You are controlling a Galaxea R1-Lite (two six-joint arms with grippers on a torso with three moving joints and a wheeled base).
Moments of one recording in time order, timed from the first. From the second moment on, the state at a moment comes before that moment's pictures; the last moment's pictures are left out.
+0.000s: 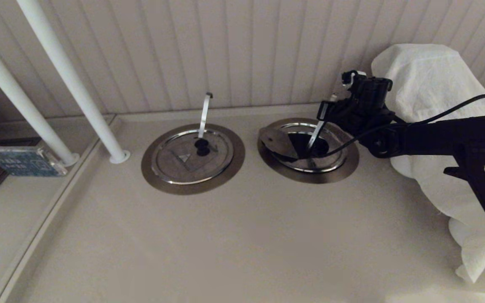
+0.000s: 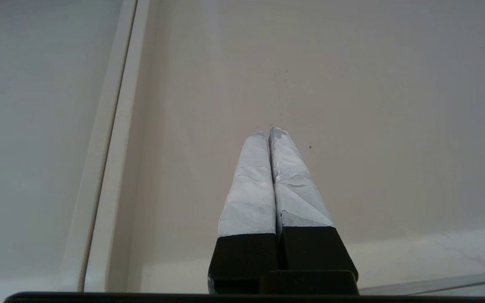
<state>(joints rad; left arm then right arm) 0.00 0.00 -0.04 0.10 -0.02 0.05 0.21 2.30 -1.82 -0.49 -0.13 0.14</state>
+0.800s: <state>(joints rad) 0.00 0.00 -0.04 0.10 -0.02 0.05 0.21 2.28 -1.81 -0.49 -0.13 0.15</state>
